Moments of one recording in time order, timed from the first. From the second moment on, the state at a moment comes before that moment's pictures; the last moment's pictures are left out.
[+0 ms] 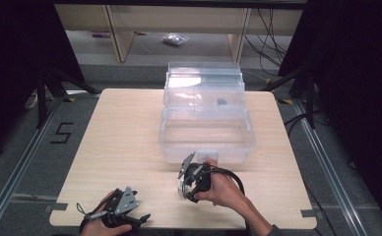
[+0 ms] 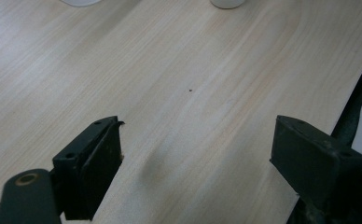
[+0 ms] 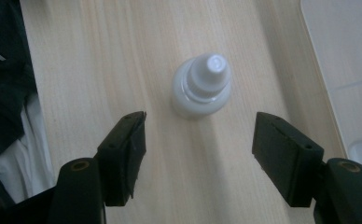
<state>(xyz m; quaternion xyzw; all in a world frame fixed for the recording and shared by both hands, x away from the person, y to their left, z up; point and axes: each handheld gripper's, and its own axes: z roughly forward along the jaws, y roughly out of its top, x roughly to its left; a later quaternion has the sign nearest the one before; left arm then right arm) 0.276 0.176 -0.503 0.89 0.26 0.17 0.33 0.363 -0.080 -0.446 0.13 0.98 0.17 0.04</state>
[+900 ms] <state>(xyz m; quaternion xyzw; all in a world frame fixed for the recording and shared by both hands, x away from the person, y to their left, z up) 0.275 0.176 -0.503 0.89 0.25 0.17 0.33 0.380 -0.054 -0.459 0.07 0.99 0.13 0.05</state>
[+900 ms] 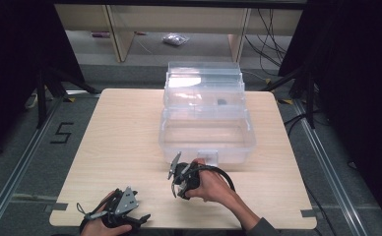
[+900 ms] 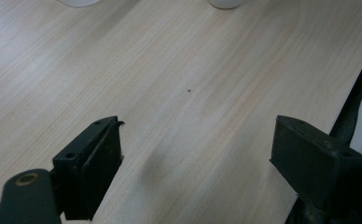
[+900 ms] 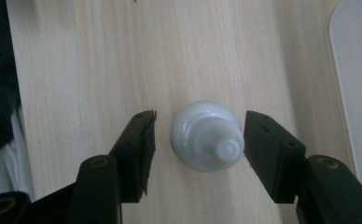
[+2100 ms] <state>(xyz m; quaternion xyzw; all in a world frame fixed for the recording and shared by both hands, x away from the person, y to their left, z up) 0.276 0.177 -0.504 0.89 0.26 0.17 0.33 0.380 -0.076 -0.431 0.13 0.98 0.14 0.03</state>
